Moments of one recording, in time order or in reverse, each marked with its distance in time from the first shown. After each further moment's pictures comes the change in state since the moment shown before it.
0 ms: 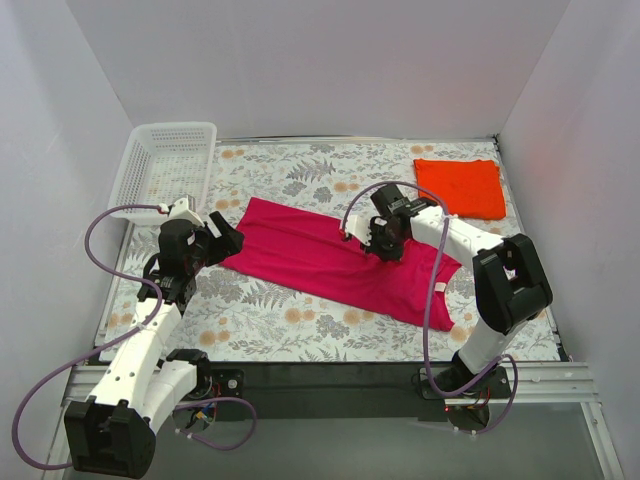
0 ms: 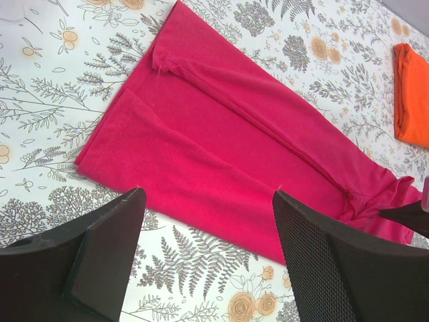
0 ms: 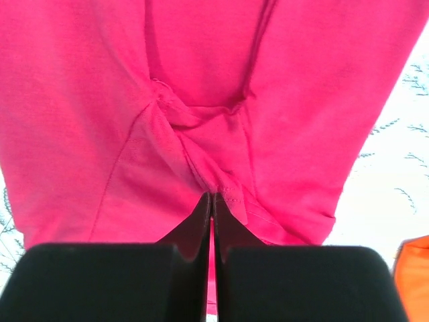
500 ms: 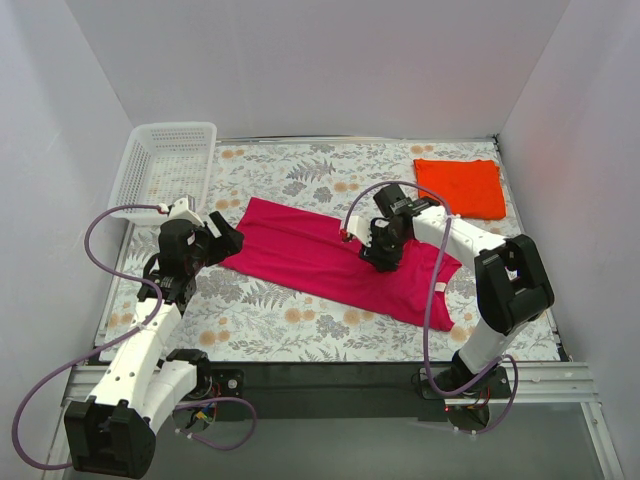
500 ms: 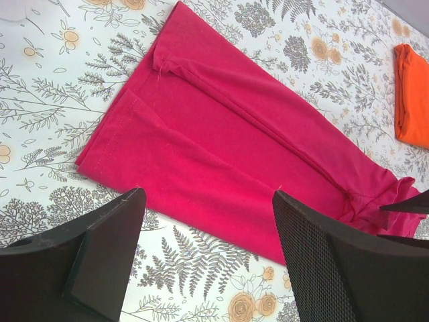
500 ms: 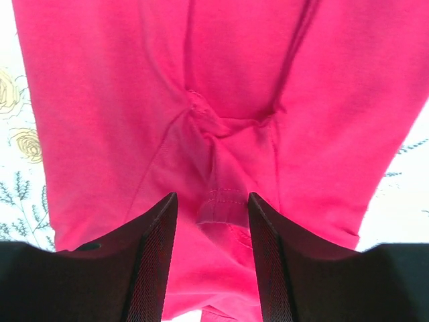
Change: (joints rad) left arm 0.000 0.000 0.000 0.000 -0.003 0.000; right arm -0.016 -0.008 0.002 -0.024 -0.104 -0.005
